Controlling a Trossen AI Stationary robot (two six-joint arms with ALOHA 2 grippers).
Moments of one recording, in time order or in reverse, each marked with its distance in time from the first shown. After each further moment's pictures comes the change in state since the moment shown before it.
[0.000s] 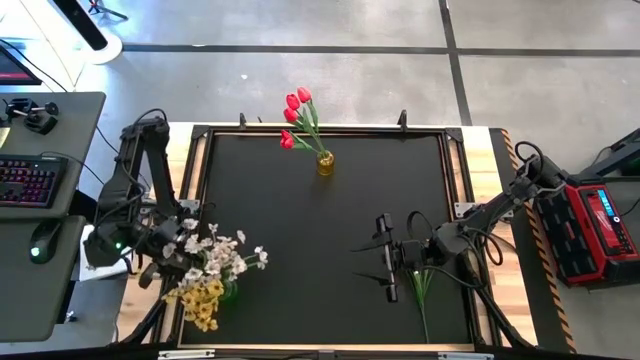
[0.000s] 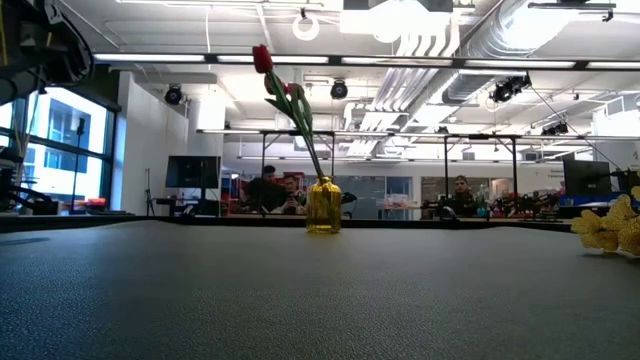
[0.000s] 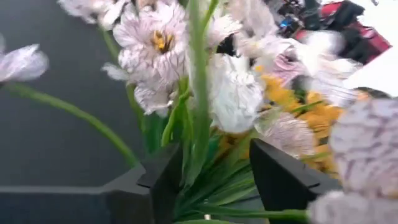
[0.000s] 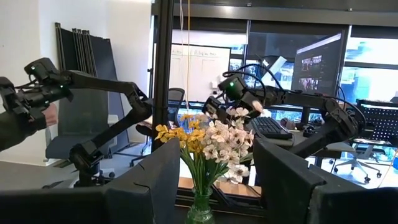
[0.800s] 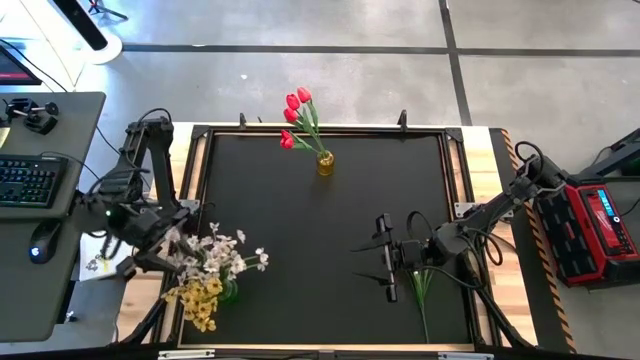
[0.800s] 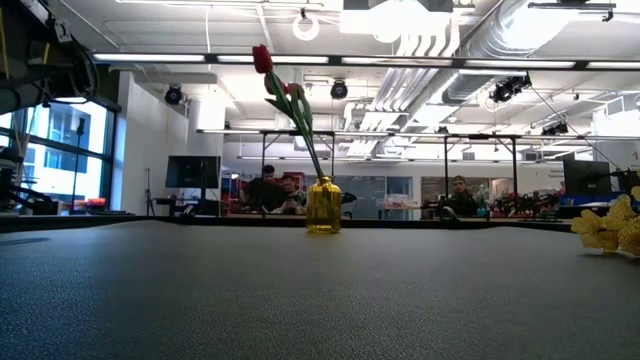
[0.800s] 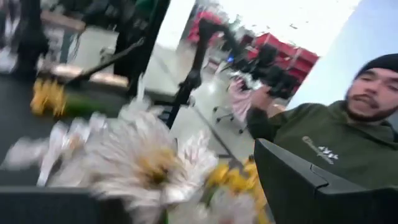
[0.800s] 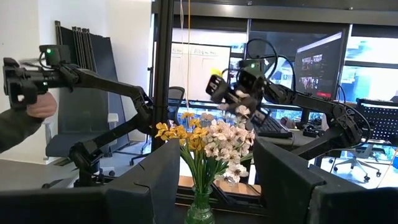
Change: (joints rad) left arm 0.004 -0.097 0.000 0.413 -0.006 0.641; right arm 0.000 0.000 0.000 -0.007 0.000 0.000
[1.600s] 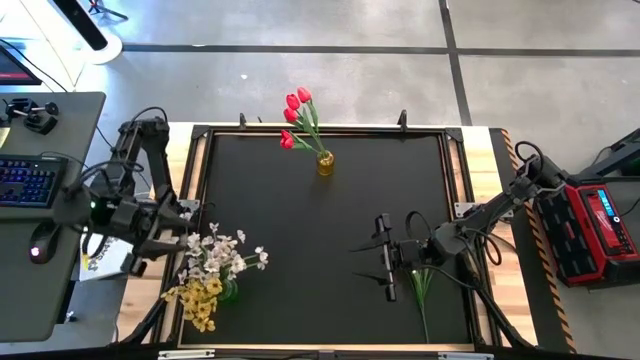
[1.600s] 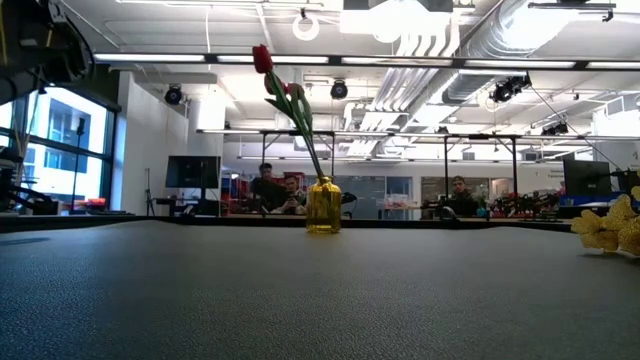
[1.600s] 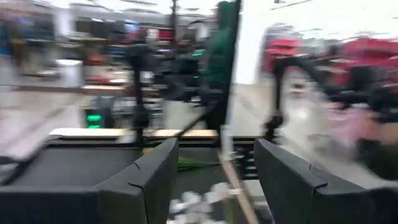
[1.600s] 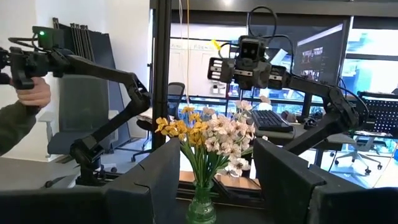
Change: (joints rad) left arm -0.001 0.119 0.134 0.150 -0.376 0.470; right arm -0.006 0.000 0.000 -0.023 0.000 0.026
